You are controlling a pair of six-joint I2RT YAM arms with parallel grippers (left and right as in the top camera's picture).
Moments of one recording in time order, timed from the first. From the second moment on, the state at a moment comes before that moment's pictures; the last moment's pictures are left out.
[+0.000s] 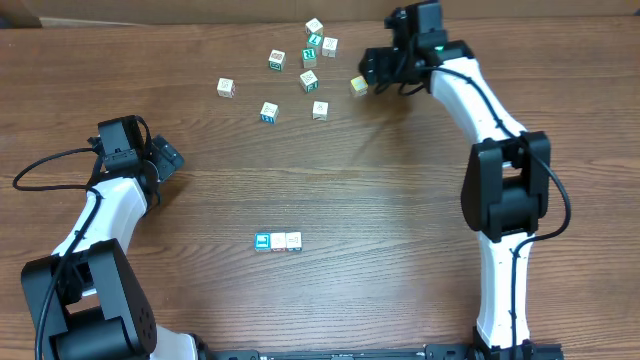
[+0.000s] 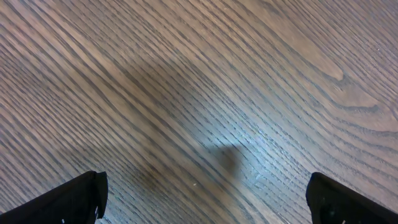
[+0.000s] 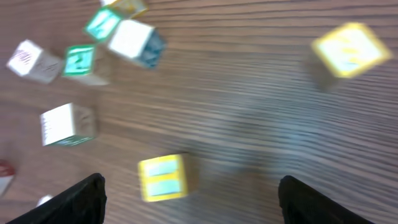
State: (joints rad) left arm 0.25 1.68 0.94 -0.27 -0.17 -0.50; right arm 0.20 2.38 2.03 -0.58 -0.22 0.11
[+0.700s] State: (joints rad) left arm 0.25 1.68 0.94 -0.27 -0.17 -0.50; right arm 0.25 2.41 2.03 -0.51 -0.17 0.06
